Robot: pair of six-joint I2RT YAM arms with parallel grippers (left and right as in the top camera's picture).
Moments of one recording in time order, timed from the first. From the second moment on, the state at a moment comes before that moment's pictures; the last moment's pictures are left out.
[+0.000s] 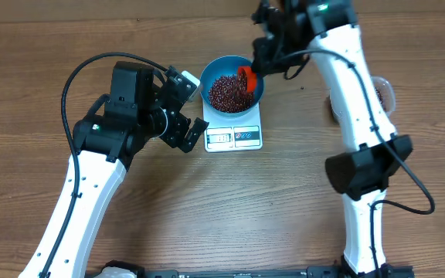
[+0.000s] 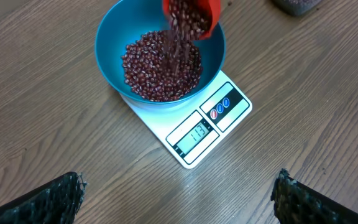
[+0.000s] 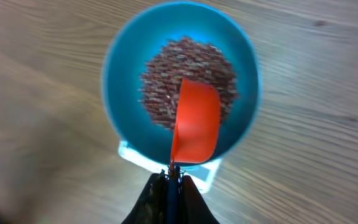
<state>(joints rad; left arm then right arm) -0.25 1.36 1.28 -0.82 0.32 0.32 0.37 2.28 2.58 -1.54 -0.23 0.05</state>
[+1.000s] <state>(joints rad) -0.25 1.36 1.28 -0.82 0.32 0.32 0.48 2.28 2.58 -1.53 0.06 0.10</state>
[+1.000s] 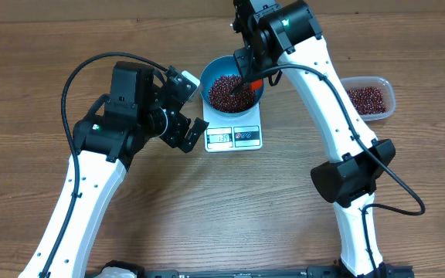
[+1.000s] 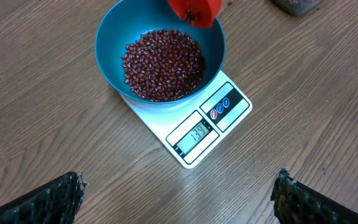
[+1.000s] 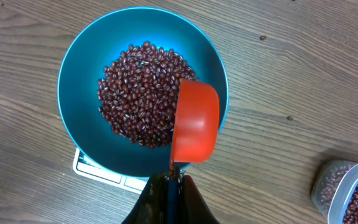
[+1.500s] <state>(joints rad) -0.25 1.36 1.28 -0.82 0.32 0.32 0.51 2.28 2.58 -1.50 0.08 0.10</state>
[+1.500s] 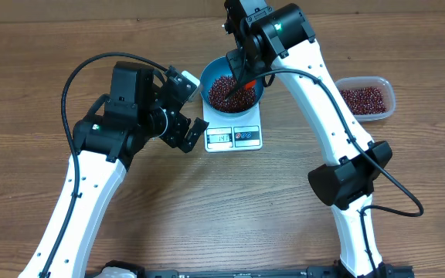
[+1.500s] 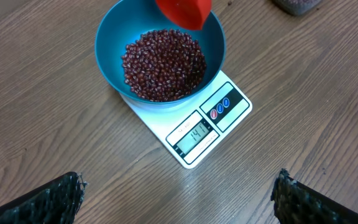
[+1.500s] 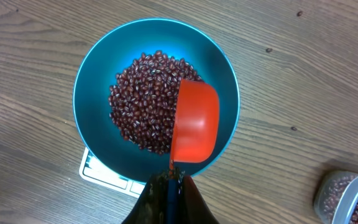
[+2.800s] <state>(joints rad) -0.25 1.36 1.28 -0.82 0.32 0.32 -0.09 2.08 2.36 -1.60 0.06 0.12</state>
